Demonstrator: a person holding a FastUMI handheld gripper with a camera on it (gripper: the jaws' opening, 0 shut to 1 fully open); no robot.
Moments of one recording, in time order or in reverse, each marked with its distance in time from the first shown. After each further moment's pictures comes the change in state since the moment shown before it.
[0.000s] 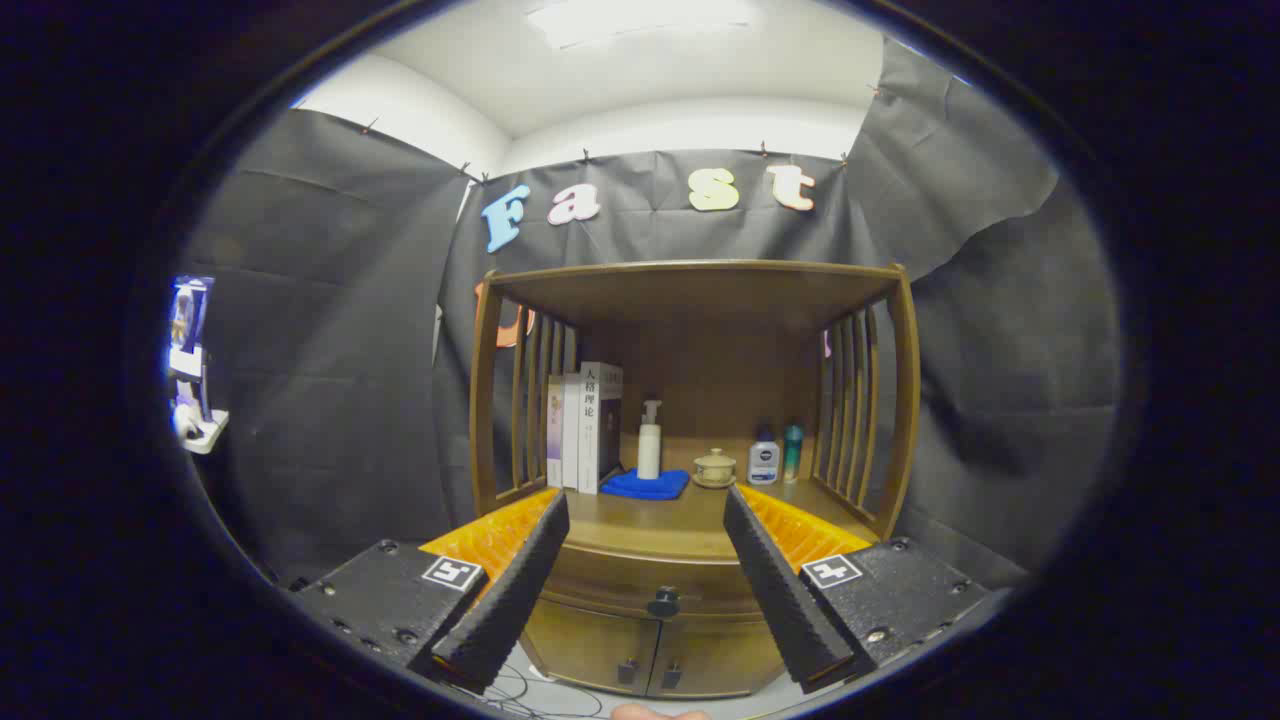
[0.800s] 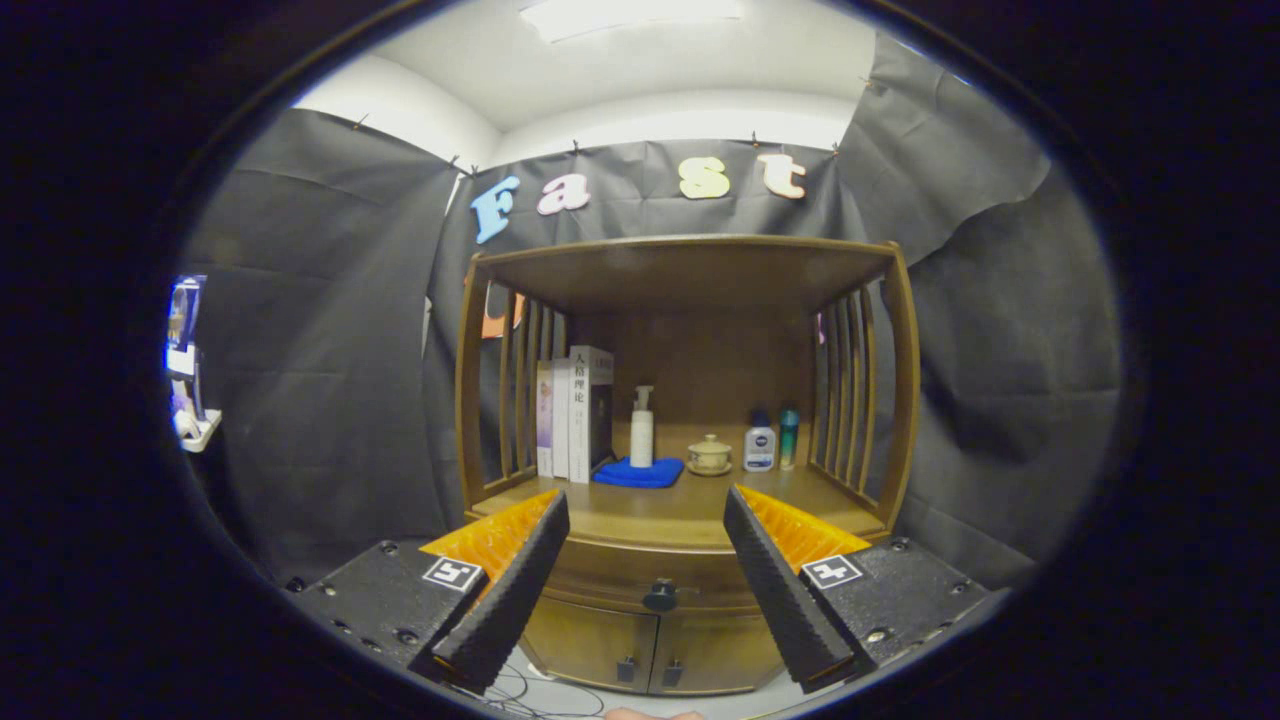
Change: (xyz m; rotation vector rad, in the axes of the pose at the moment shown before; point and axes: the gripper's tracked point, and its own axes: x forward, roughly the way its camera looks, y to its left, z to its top) arm 0.017 -0.011 -0.029 0.019 0.023 -0.041
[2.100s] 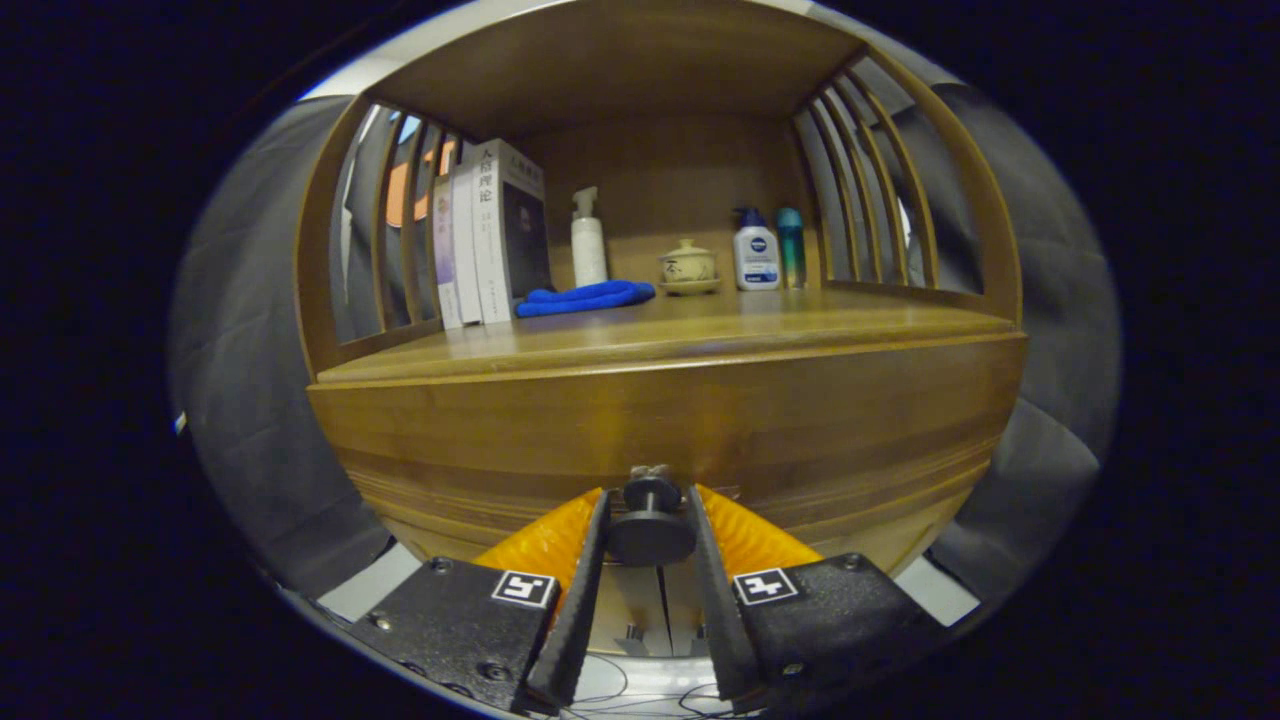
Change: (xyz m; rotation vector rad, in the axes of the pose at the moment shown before) arm 0.147 -0.029 -0.209 0.139 0.318 -0.144
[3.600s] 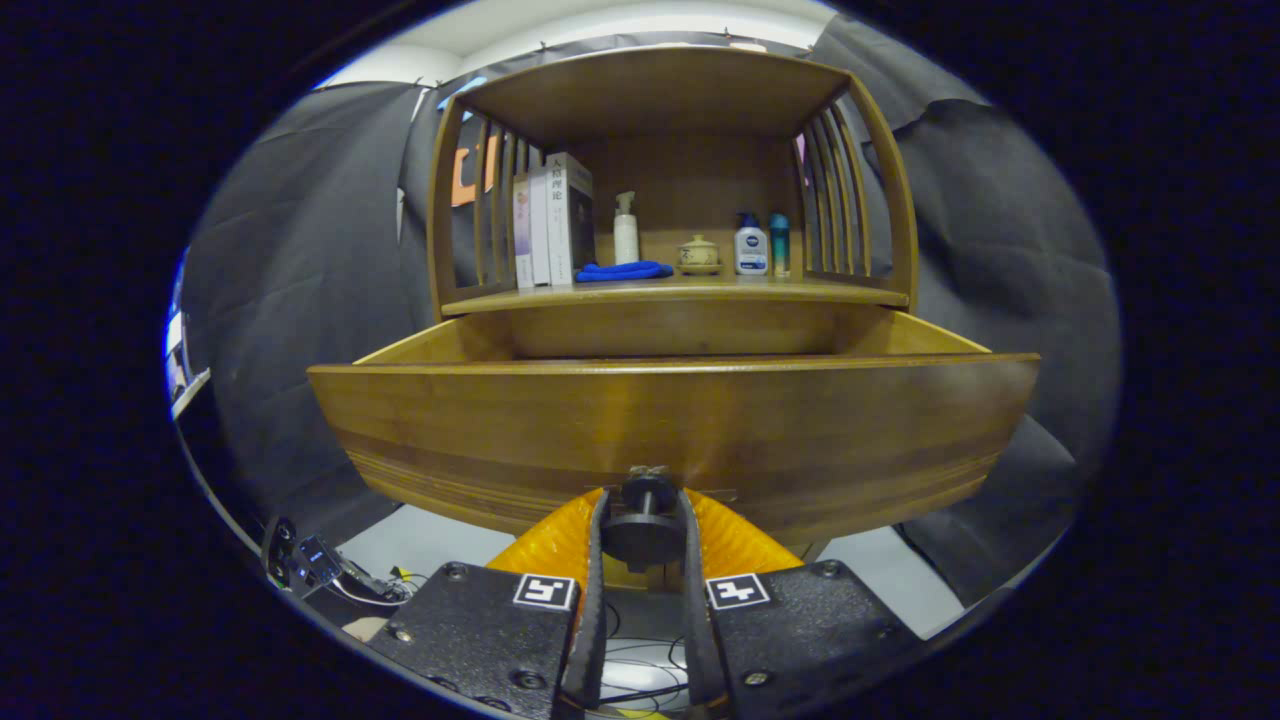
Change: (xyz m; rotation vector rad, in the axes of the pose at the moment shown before) arm -0.178 -0.004 -0.069 -0.105 0.081 0.082
